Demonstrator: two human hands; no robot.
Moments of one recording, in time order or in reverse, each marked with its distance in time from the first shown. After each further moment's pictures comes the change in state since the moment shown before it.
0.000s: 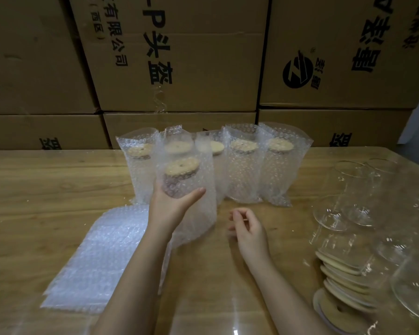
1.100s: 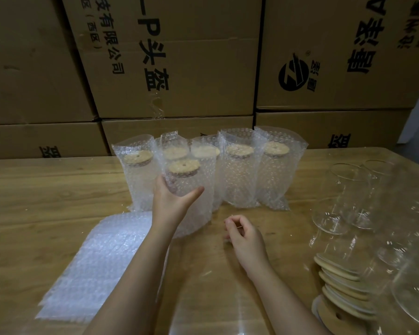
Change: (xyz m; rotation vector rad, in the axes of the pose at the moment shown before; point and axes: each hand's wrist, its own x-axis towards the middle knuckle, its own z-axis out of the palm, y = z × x) left_hand 0.028 -0.009 0.020 0.167 0.045 0.117; right_hand 0.005 0.002 -0.004 -0.035 -0.073 0.003
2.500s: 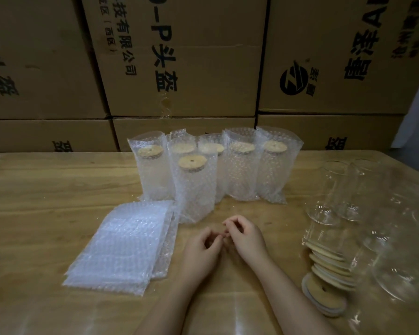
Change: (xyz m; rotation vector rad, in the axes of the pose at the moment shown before) left_hand -0.122 -0.019 0.005 -0.025 -0.378 -0.020; right_hand -0.020 -0.004 -0.006 -0.144 -0.118 0.019
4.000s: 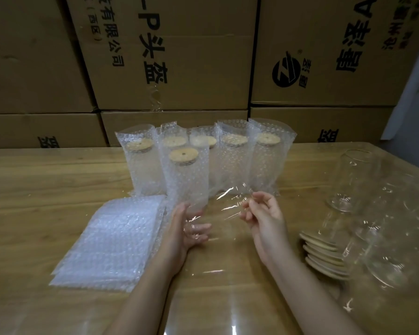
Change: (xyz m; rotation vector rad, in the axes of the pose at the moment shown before) left_hand 0.021 0.005 -0.021 -0.761 -0.006 -0.269; right_hand -0.017 -0.033 -0.037 0.817 0.195 -0.008
